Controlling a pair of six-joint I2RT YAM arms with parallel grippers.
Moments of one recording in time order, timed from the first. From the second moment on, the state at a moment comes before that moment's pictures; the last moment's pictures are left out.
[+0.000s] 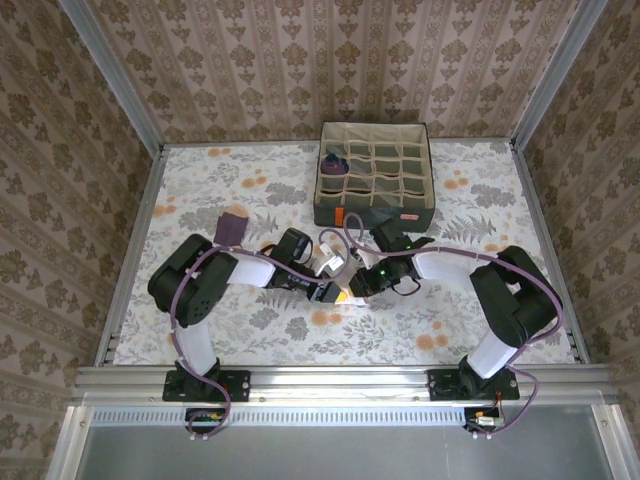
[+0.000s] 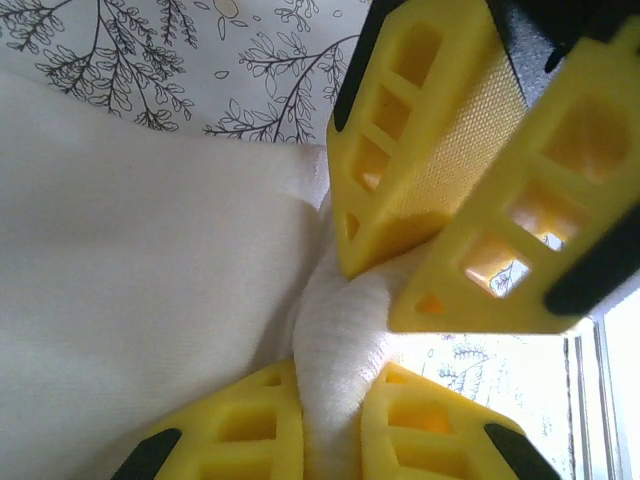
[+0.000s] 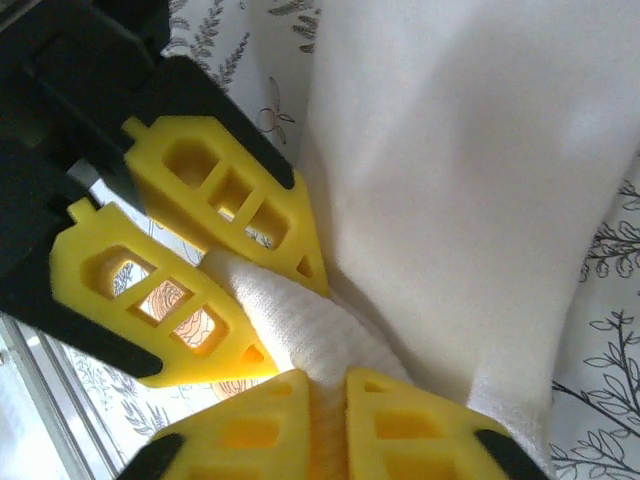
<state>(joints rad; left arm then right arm) -0.68 1.83 0.76 0.12 0.87 0.01 0.54 1.65 0.85 -0.37 -0.55 0.17</state>
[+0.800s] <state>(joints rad) -0.96 1.28 0.45 0.20 0.27 0.57 0.53 1.83 1.06 -0.58 -0.57 0.18</state>
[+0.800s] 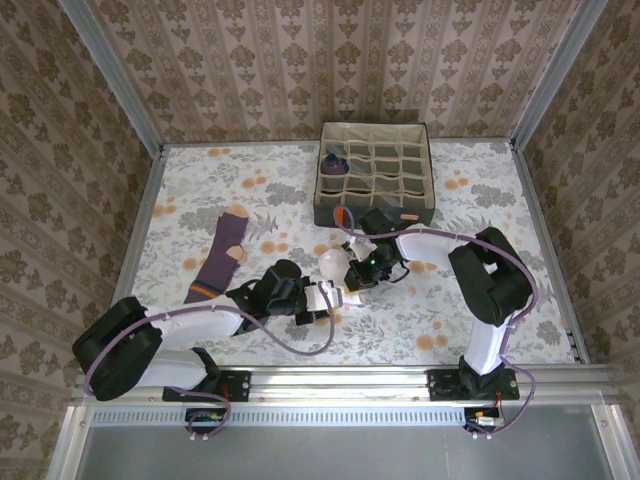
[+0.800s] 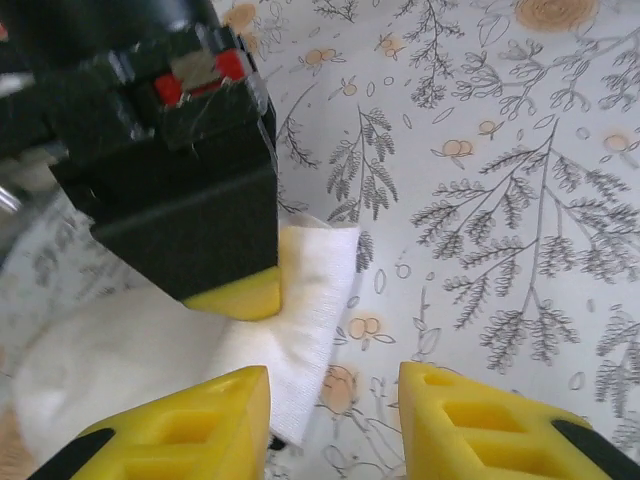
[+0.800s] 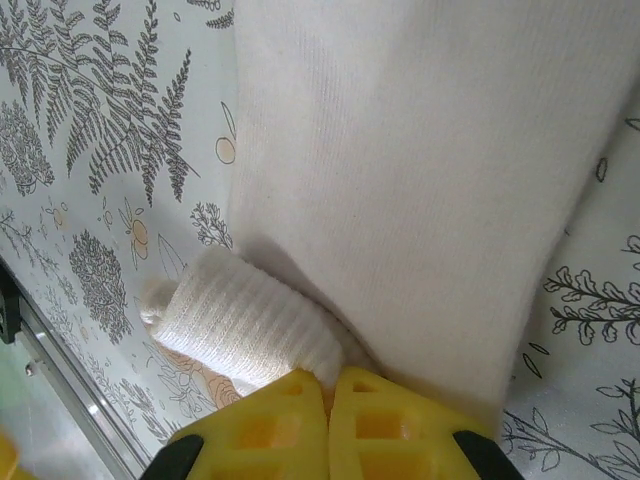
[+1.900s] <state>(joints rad) -0.98 1.67 0.79 -0.01 0.16 0.69 0.47 1.83 1.04 -0.61 -0.58 0.15</state>
